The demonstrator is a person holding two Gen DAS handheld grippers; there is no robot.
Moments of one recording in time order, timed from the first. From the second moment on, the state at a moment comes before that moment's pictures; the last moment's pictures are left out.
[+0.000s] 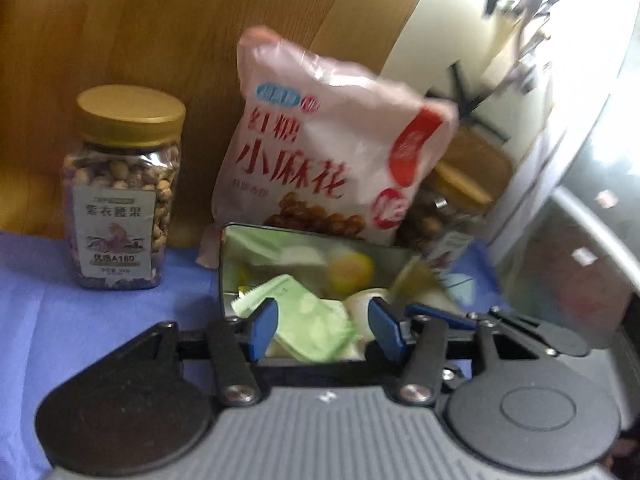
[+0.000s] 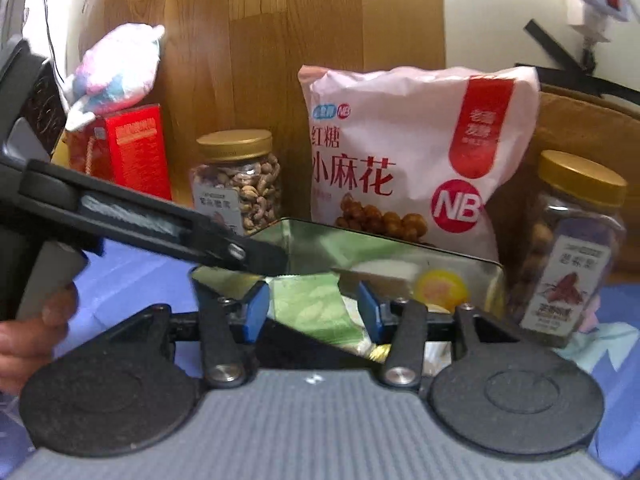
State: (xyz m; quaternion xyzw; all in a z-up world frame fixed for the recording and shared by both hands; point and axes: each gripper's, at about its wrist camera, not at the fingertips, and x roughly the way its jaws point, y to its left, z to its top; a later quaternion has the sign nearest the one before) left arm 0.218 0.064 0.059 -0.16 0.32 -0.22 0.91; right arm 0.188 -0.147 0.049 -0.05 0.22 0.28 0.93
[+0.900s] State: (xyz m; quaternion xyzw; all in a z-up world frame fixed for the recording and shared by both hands) left arm 0.033 0.120 -0.009 -0.23 0.40 -0.19 0.87; right arm 0.037 -0.138 -0.018 0.06 0.36 0.39 0.84
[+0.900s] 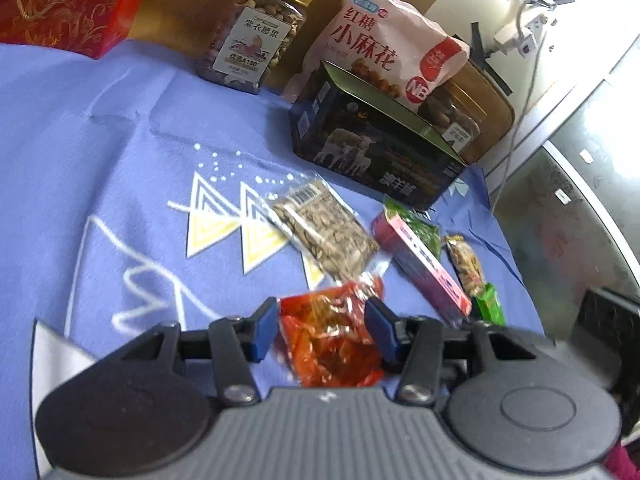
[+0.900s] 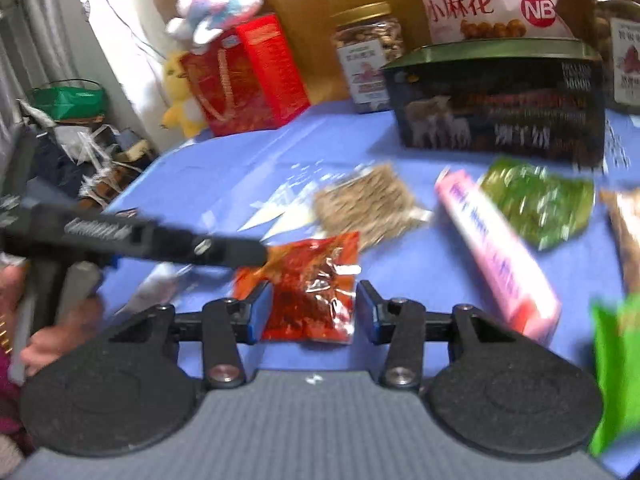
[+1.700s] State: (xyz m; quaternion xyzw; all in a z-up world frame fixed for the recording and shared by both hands) left arm -0.045 0.081 0.004 -0.05 0.37 -0.07 0.93; right arm -0.048 -0.155 -0.032 0.06 0.29 0.33 0.89
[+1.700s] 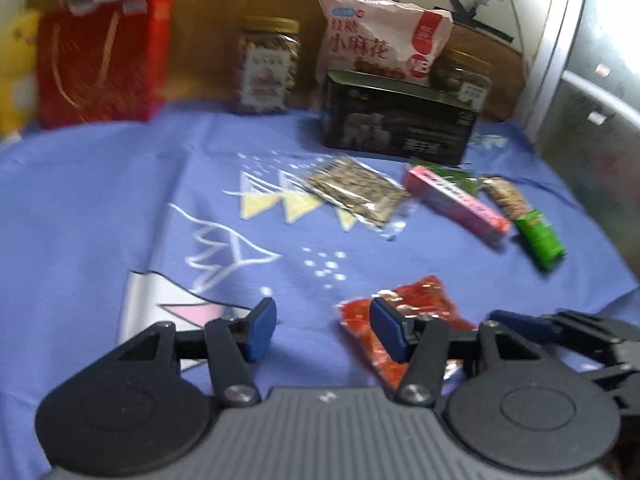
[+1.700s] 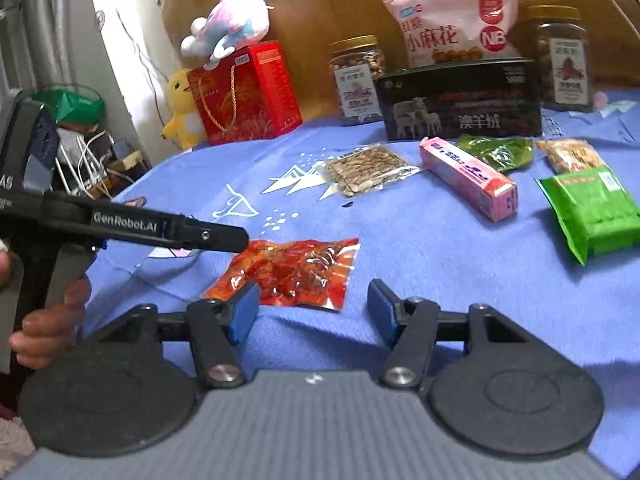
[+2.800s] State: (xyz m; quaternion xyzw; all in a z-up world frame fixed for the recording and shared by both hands) left arm -0.051 0.078 -0.006 0.01 0.38 0.02 0.93; right arm -0.053 -0.198 -0.043 0.20 0.30 0.36 0.86
